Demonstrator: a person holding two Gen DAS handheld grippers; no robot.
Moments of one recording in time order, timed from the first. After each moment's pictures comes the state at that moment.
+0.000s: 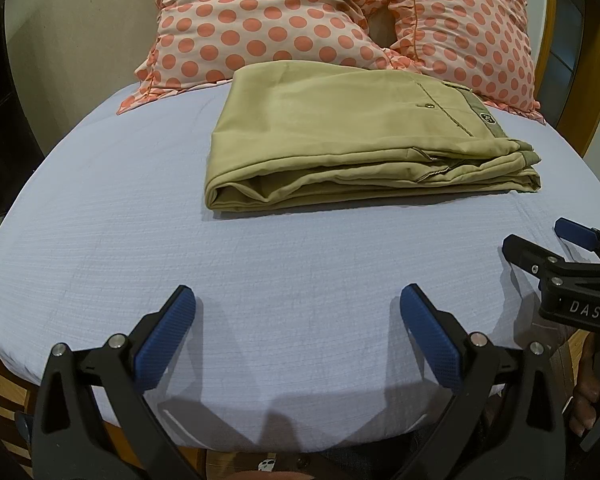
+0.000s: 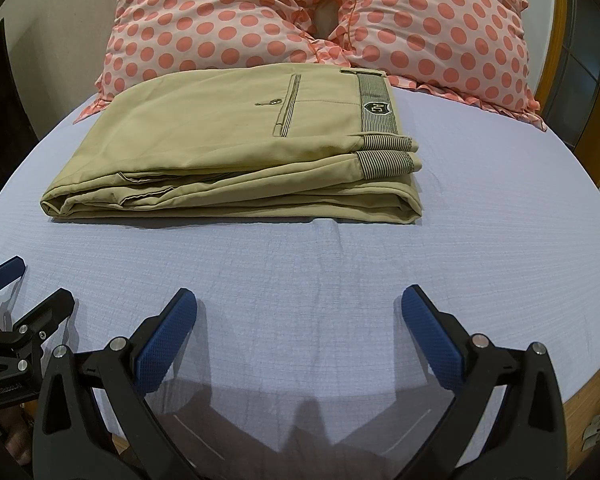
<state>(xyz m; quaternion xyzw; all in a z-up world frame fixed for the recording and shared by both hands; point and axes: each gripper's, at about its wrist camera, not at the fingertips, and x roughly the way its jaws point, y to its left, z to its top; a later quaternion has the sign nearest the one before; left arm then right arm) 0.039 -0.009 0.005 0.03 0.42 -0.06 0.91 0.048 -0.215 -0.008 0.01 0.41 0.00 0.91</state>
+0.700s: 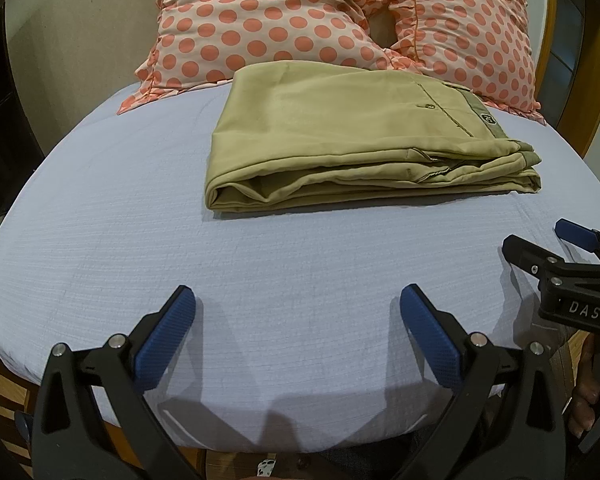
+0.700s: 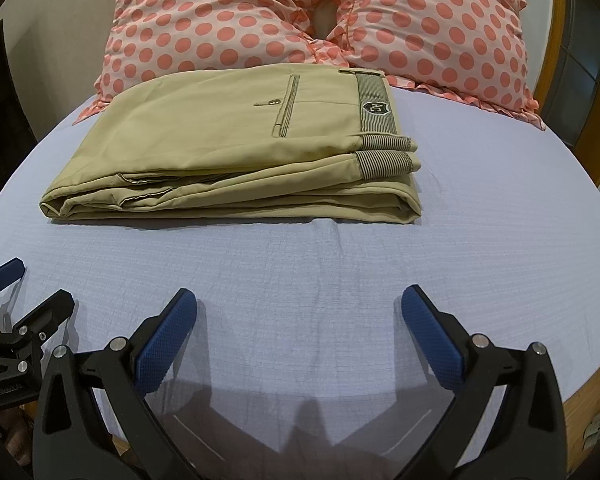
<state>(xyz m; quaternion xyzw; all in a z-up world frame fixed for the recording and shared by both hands) 0.040 -0.008 0.004 0.03 0.42 -0.06 0.91 0.049 -0.215 -0.007 0.01 0.41 0.00 0.91</state>
